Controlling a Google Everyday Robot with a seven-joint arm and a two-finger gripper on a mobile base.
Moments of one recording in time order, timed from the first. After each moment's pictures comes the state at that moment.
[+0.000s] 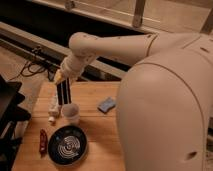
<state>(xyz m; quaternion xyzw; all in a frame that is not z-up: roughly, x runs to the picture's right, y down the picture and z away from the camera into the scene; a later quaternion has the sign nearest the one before) -0.203 -0.027 0.693 -0.39 -0.07 0.59 0.70</state>
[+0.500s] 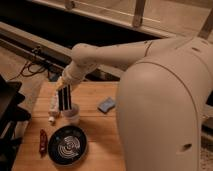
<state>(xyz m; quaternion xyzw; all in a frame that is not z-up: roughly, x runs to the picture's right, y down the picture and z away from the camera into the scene) -0.201 0.001 0.720 -0.40 -0.06 0.61 0.68</state>
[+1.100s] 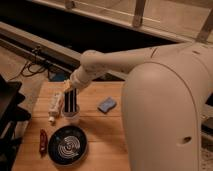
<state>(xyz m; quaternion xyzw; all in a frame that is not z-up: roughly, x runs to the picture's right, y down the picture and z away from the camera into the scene) -0.173 0.014 0.749 -0.40 -0.06 0.64 0.66</state>
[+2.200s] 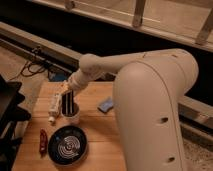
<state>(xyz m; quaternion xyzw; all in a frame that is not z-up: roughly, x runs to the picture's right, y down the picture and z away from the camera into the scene) -0.200 0.024 0.777 -0.43 -0.07 0.62 0.66</state>
